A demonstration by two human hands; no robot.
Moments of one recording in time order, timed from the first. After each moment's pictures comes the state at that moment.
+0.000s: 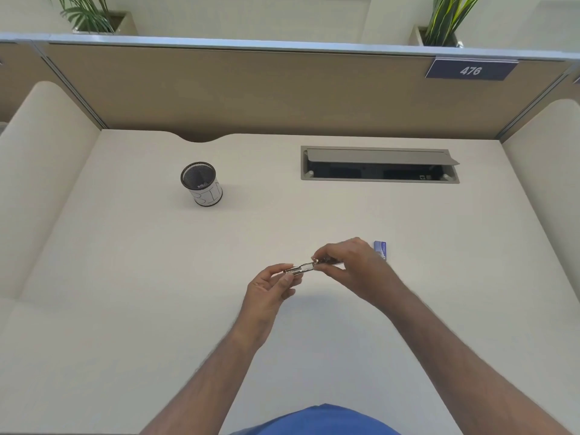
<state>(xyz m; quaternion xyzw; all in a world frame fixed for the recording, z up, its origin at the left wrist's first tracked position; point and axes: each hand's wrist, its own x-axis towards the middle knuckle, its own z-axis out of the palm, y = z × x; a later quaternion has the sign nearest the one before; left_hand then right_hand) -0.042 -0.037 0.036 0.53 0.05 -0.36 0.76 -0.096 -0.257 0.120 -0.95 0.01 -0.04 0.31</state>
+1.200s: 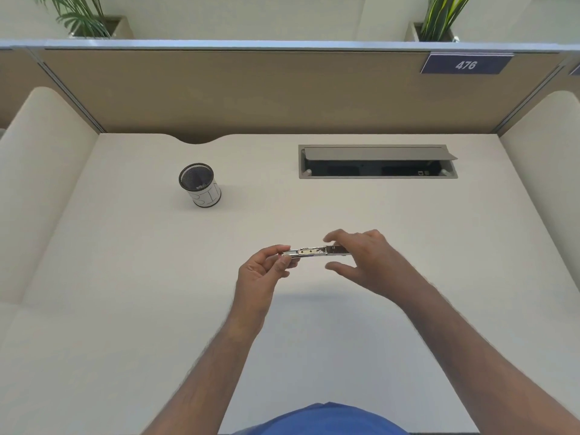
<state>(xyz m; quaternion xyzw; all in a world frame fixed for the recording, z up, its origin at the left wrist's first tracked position) -0.026 -0.043 0.077 0.62 -0.02 -0.27 0.74 -0.109 -0.278 0.129 -0.98 0.03 0.01 0.22</state>
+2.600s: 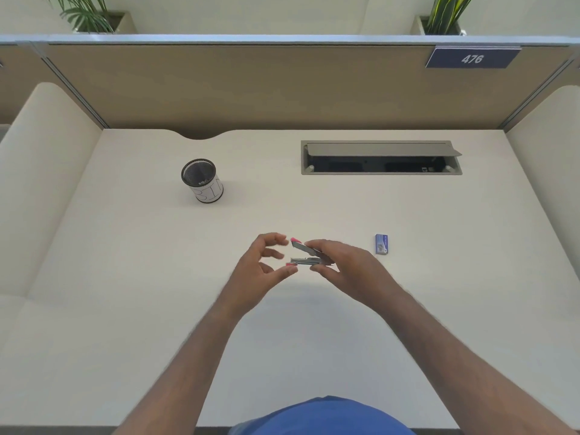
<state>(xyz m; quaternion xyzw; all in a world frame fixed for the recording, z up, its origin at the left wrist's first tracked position) 0.000 -0.022 0.076 0.75 -0.19 -0.28 0.57 -0.107 -0.241 0.113 -0.95 0.04 0.02 0.30</state>
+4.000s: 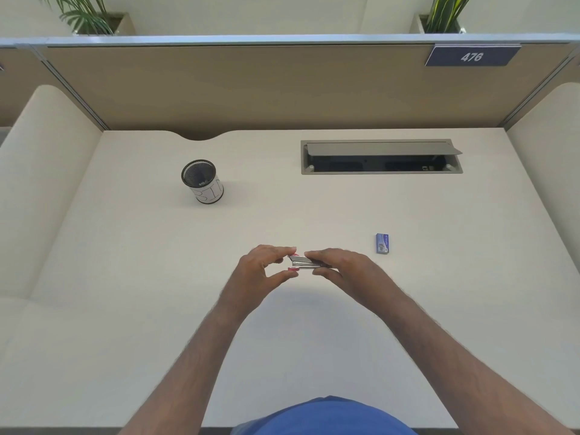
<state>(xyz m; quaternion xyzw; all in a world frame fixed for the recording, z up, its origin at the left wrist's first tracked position) -0.001 -0.020 0.075 0.83 -0.31 -0.17 0.44 -0.115 -0.241 0.107 -0.95 0.04 0.05 0.30</state>
